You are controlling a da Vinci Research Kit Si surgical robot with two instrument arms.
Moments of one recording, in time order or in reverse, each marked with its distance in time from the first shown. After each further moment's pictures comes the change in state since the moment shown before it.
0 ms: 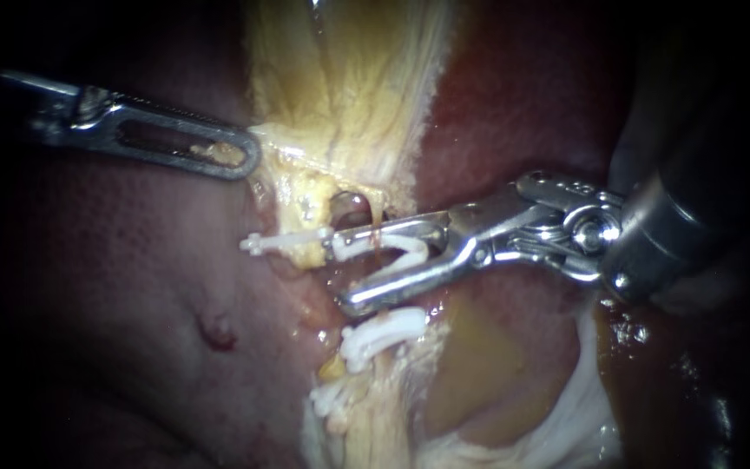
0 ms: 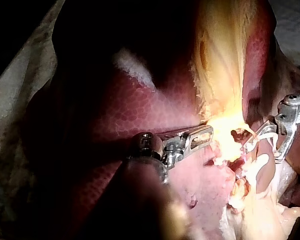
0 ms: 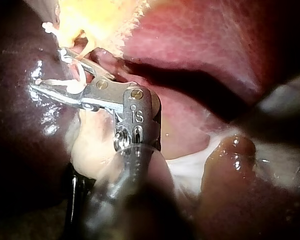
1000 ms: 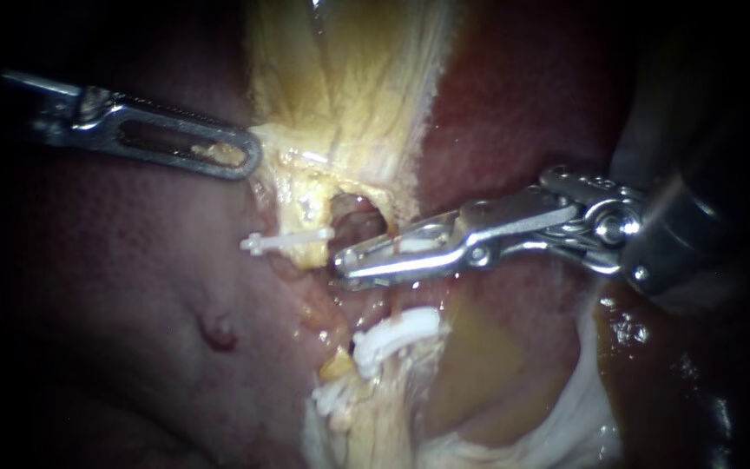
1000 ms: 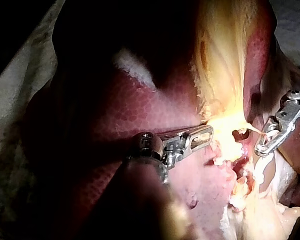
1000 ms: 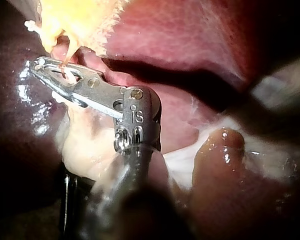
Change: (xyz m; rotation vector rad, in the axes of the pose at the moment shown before) right arm -0.001 0.000 -0.003 -0.032 -0.037 0.022; left arm 0.000 0.000 0.000 0.000 0.000 0.000
